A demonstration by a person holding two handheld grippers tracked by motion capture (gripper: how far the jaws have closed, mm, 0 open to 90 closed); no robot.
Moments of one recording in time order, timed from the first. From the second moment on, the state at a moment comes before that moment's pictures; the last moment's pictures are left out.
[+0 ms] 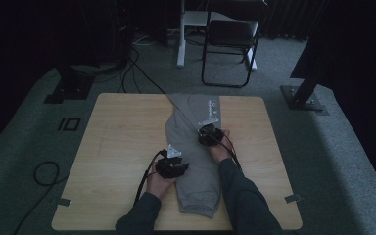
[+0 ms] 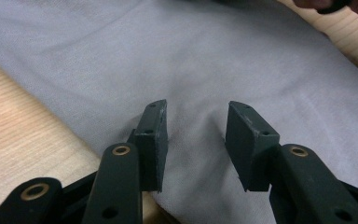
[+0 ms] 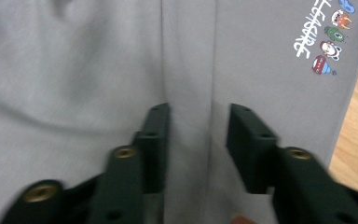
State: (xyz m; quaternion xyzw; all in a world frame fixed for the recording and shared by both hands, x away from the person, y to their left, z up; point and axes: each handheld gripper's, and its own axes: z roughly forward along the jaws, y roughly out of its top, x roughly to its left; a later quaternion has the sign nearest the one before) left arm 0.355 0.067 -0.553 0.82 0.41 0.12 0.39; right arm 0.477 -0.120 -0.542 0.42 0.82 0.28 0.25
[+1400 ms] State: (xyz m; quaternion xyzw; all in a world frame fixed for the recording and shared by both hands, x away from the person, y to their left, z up) left arm 0.278 0.034 -0.546 0.85 0.29 0.06 0.43; right arm 0.439 -0.209 -0.533 0.50 0.77 0.33 0.23
